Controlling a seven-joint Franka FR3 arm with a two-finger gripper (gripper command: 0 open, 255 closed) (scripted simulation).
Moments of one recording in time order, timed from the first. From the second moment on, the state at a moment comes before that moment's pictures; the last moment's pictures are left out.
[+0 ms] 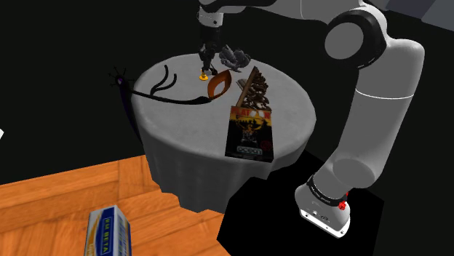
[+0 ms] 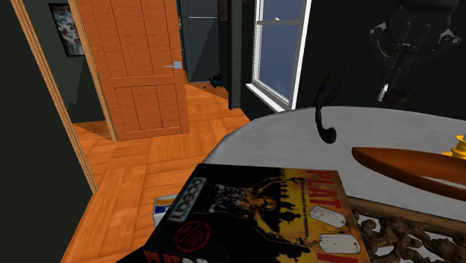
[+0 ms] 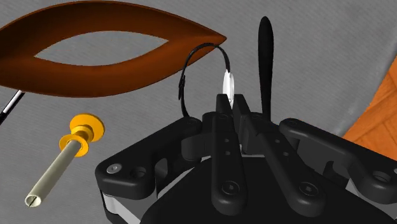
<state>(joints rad) -0.02 0.35 0.02 -1.43 0.09 1.73 -0.36</state>
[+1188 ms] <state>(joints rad) -0.14 0.53 -0.03 -1.26 0.10 1.71 -0.54</state>
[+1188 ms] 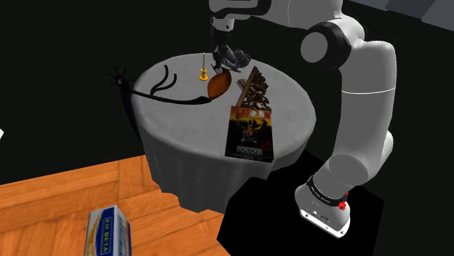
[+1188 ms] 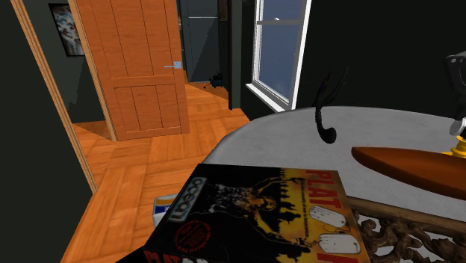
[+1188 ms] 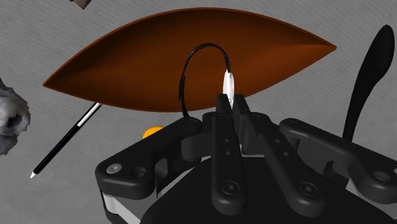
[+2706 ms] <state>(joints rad) -0.14 0.54 -0.03 -1.34 0.10 1.81 -0.55</state>
